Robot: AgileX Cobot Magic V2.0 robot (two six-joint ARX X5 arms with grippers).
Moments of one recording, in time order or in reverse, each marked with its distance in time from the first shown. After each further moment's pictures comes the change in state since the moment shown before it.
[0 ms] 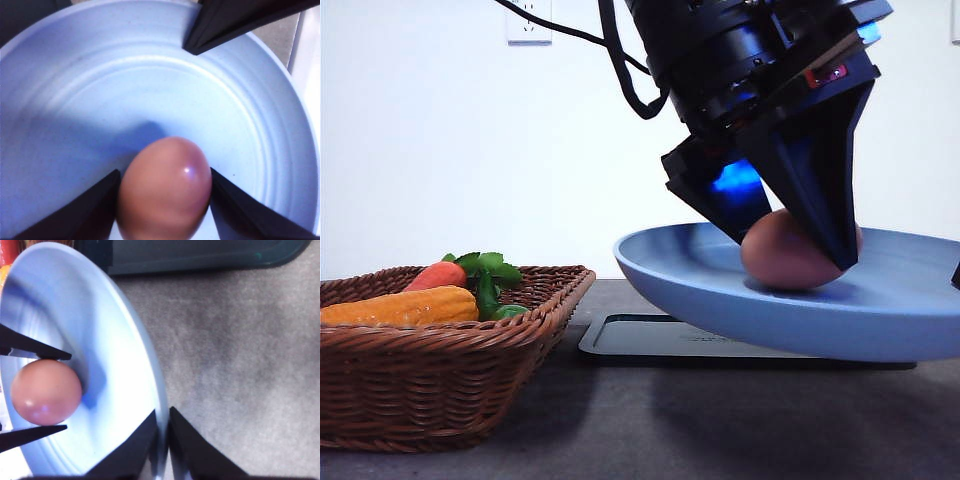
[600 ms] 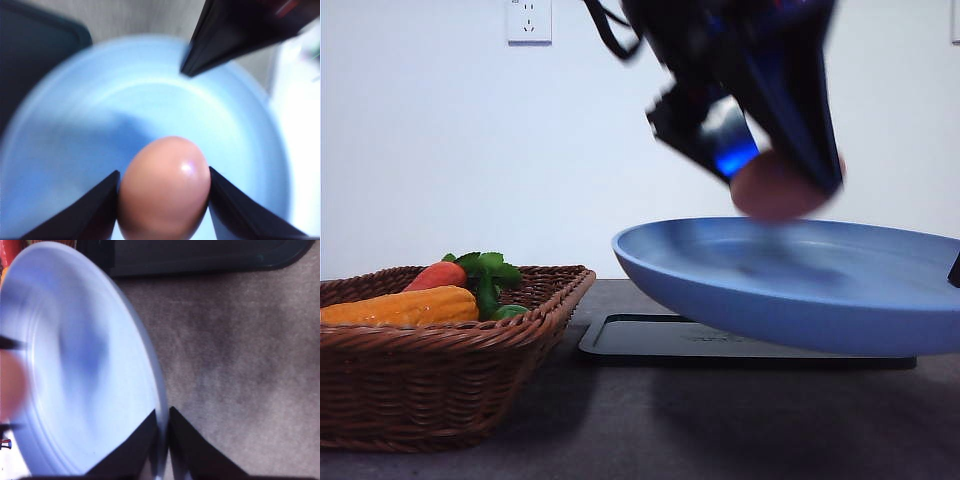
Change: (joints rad) left_arx 0.017 -0.050 0.001 0.006 0.010 0.022; right_arx 0.000 -0.001 0.000 0.014 -0.002 0.000
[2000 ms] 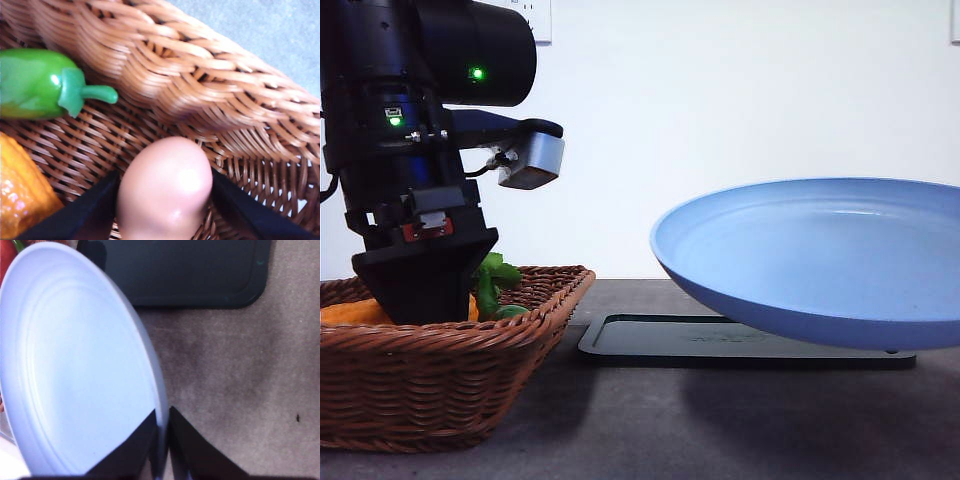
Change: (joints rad) left_arx 0.334 -0.244 -0.521 -0.006 -0.113 0.157; right_arx 0.000 -0.194 0.000 -0.044 0.135 -0.011
